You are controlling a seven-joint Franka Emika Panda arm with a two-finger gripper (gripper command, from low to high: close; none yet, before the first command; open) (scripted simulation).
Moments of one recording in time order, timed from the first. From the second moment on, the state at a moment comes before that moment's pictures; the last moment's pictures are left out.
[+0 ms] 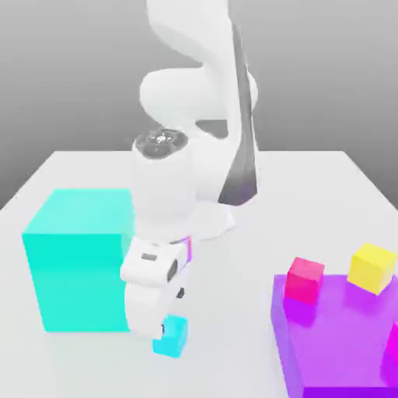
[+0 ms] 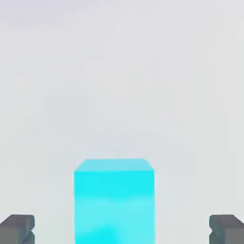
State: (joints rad) arm 0.01 0.25 -0.10 -2.71 0.14 2.95 -0.71
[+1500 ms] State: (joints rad) arm 0.51 -0.06 0.20 -2.56 0.02 2.50 0.34
